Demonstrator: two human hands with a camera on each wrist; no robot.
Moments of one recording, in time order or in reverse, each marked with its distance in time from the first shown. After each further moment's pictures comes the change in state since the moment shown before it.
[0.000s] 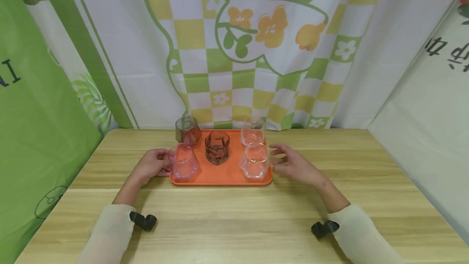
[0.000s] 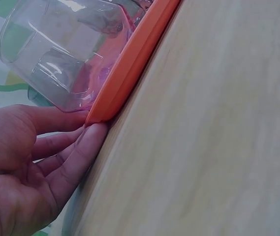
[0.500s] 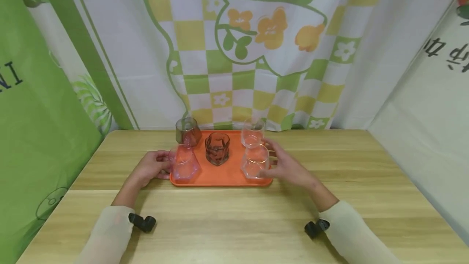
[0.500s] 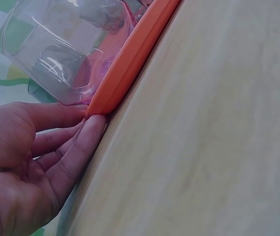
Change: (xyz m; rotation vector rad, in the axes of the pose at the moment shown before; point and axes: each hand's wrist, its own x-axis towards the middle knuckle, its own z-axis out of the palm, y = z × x) left_hand -0.002 -0.003 -0.006 -0.018 -0.017 0.000; right_hand 0.012 -0.013 0.022 0.111 -0.005 -0.149
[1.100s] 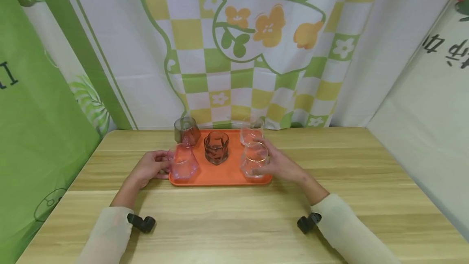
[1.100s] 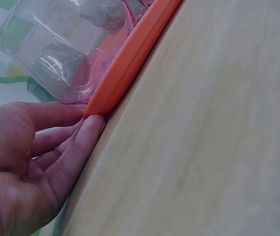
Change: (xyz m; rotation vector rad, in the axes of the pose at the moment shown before) left_hand 0.004 -0.007 0.002 -0.014 0.013 0.002; right_hand 0.014 0.007 0.006 0.057 -0.079 0.023
